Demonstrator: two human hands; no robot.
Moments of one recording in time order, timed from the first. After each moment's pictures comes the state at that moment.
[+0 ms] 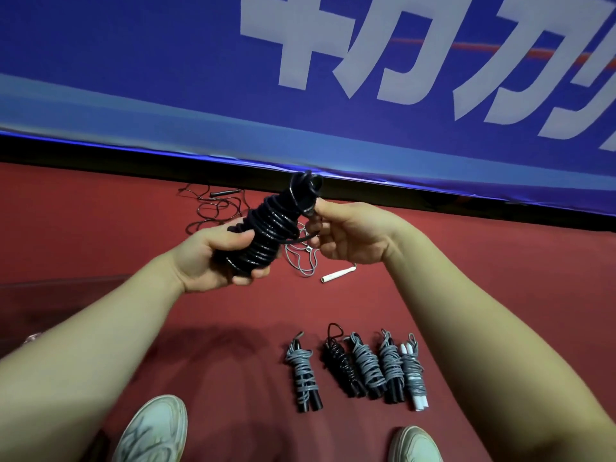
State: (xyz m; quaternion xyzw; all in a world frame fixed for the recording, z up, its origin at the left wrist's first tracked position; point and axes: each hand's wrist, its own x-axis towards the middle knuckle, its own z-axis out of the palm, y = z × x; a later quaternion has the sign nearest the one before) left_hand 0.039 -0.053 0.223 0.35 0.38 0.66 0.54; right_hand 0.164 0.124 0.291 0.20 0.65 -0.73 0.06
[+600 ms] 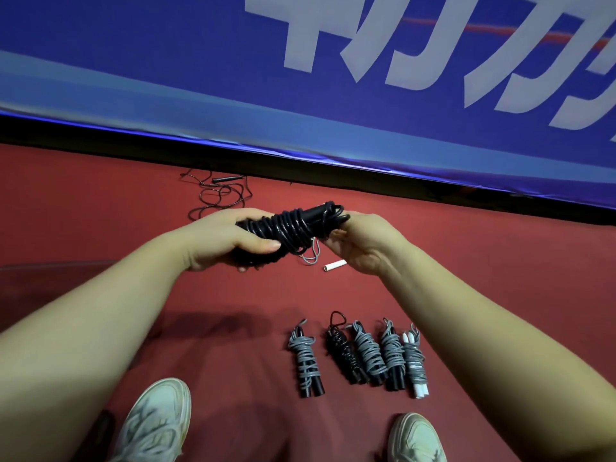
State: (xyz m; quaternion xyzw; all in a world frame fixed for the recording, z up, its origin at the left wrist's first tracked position) left_hand 0.037 -0.051 0.228 0.40 0.61 0.53 0.43; right_hand 0.167 0.106 0.259 0.29 0.52 -0.79 -0.13
